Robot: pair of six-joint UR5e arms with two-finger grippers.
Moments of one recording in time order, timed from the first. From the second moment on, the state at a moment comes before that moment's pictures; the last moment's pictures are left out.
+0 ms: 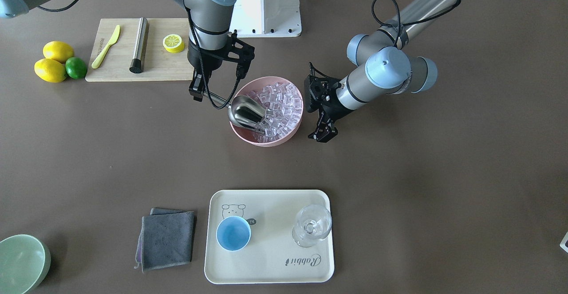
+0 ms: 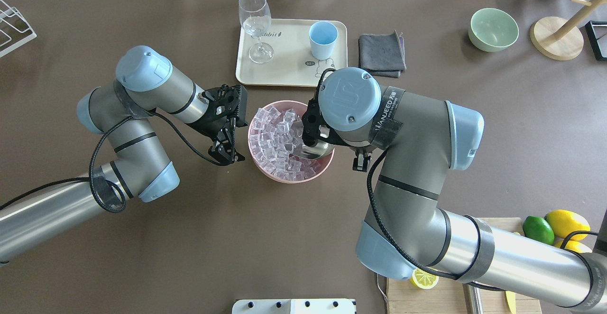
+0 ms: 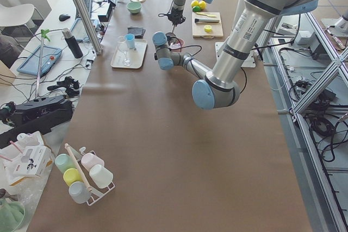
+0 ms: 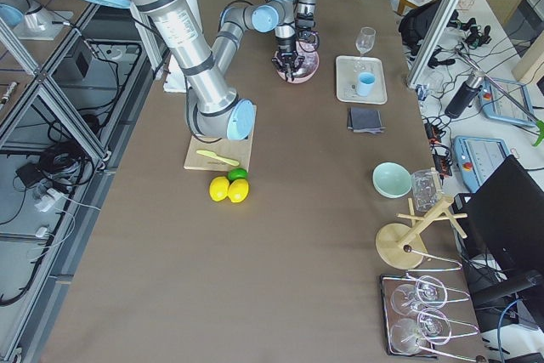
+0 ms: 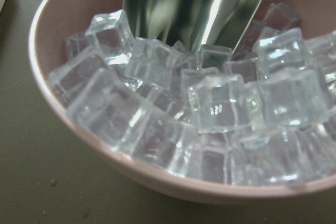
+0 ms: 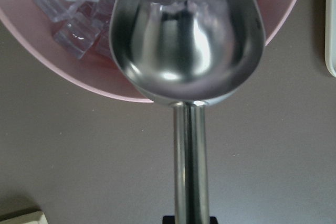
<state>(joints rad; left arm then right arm) -0.67 -2.15 -1.40 -2.28 -2.25 0.26 0.50 -0.86 1.85 -2.05 1.66 -0.19</state>
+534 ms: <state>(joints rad) -0.66 -2.16 -1.40 -2.32 -2.25 0.20 0.53 -0.95 1.85 -1.86 1.79 -0.16</state>
